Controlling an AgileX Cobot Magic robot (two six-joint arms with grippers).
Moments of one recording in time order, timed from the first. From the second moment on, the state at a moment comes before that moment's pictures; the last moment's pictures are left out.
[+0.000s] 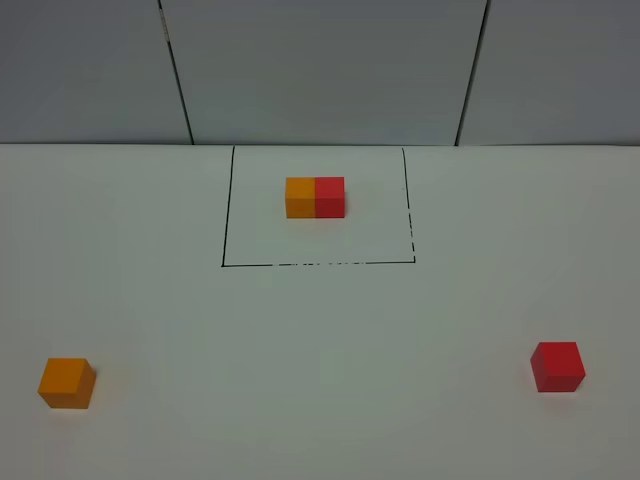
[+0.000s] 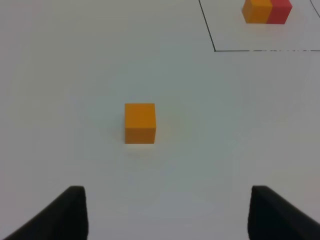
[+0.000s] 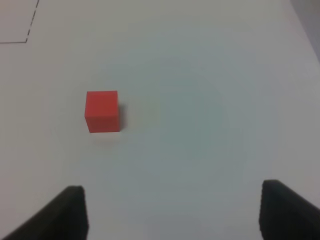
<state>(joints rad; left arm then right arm) -0.04 0.00 -0.50 -0.06 1.04 -0.03 -0.06 0.05 -0.49 0.01 1.04 -0.06</state>
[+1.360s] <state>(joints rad) -0.04 0.00 -0.50 -0.06 1.04 -0.03 -0.06 0.05 -0.49 0.01 1.04 -0.06</state>
